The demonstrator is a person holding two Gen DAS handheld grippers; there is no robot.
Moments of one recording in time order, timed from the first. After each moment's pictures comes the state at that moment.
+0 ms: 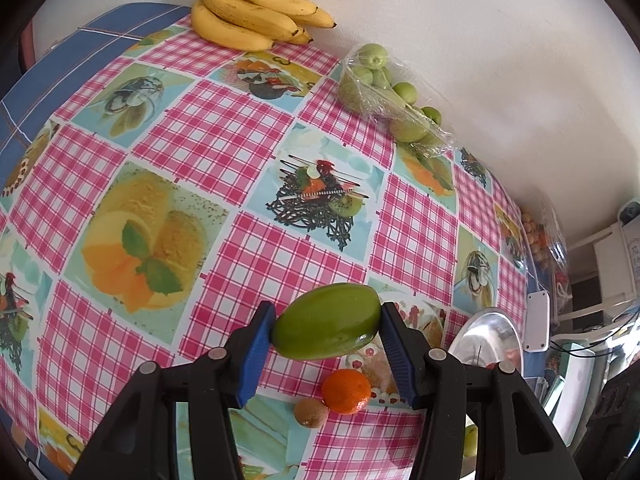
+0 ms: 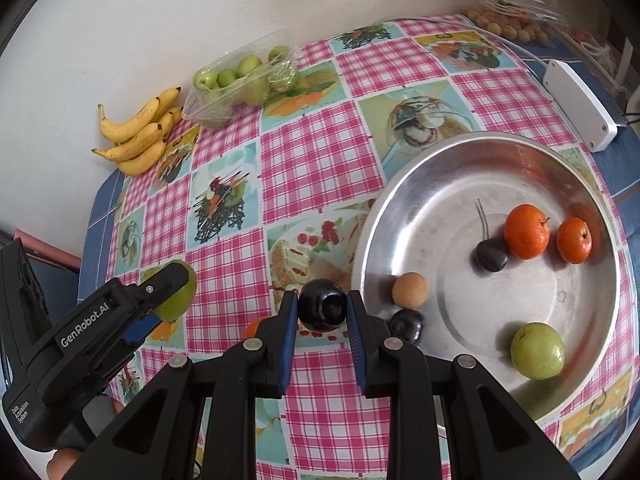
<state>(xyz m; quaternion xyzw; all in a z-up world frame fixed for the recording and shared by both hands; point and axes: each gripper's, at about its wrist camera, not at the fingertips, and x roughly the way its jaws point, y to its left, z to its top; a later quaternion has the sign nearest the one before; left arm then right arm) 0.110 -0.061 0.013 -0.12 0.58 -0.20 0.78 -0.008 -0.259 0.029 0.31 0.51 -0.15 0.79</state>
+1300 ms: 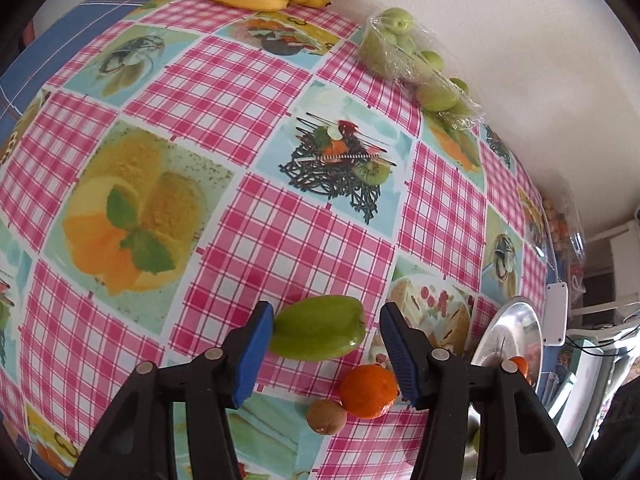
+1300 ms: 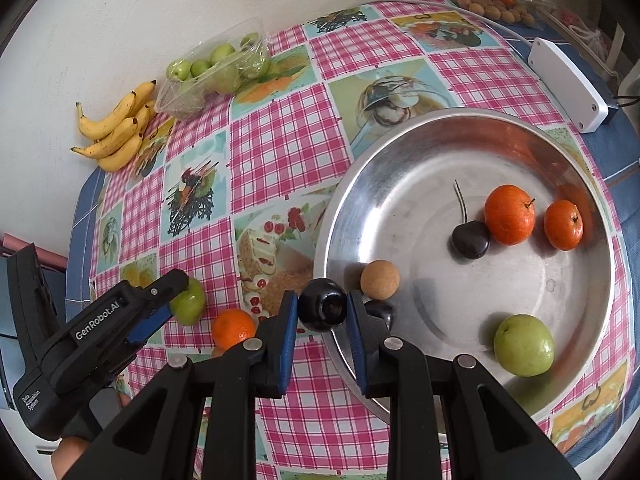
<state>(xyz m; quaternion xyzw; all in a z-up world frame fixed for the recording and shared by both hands) 0.114 -0.068 -0.023 -0.11 0.62 -0.18 0.76 -0.013 -0.269 0.012 0.31 0.54 -0.16 0.77</state>
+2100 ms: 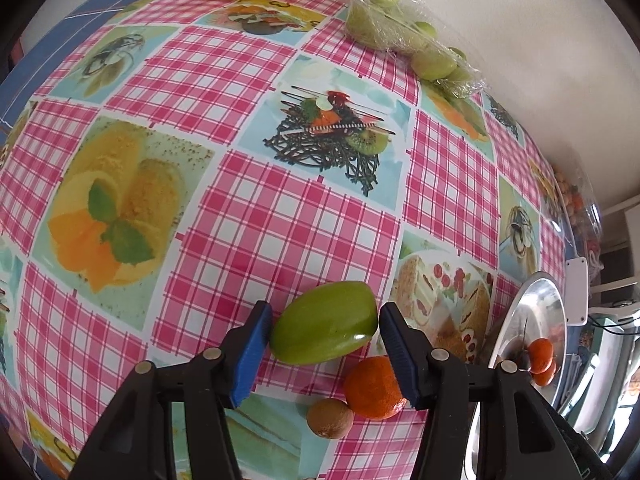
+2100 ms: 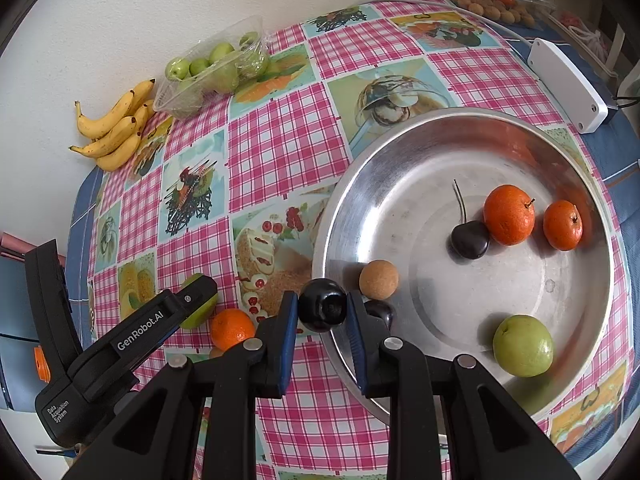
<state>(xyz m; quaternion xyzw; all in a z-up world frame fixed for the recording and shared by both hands) 0.110 -0.085 -0.038 -0.07 0.62 -0.18 0.76 -0.013 -0.268 0.012 0.31 0.54 -0.17 0.77</state>
